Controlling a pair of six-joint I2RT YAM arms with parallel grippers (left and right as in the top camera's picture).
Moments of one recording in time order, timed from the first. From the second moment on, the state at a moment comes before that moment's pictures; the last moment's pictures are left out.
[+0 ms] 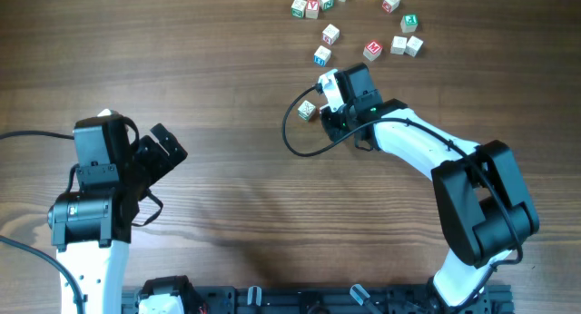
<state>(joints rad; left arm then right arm) 0.09 0.97 0.98 -0.96 -0.03 -0.56 0.43 1.90 1.11 -0.24 -0.09 -0.10</state>
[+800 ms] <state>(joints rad) 0.09 0.97 0.98 -0.96 -0.03 -0.56 0.43 1.90 1.11 -0.24 -0.11 -0.14</state>
